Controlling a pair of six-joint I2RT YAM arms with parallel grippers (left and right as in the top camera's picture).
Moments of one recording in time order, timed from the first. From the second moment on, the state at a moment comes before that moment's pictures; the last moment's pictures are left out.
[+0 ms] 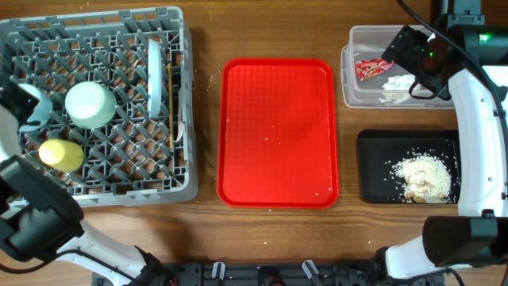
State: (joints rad) left arm 0.68 1.93 1.50 -0.56 -0.08 -0.27; right arm -0.02 1.69 1.84 -1.27 0.17 0.57
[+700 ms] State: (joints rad) left arm 0.71 1.41 1.51 -1.17 0.66 -0.36; right arm -0.02 1.69 1.84 -1.27 0.17 0.57
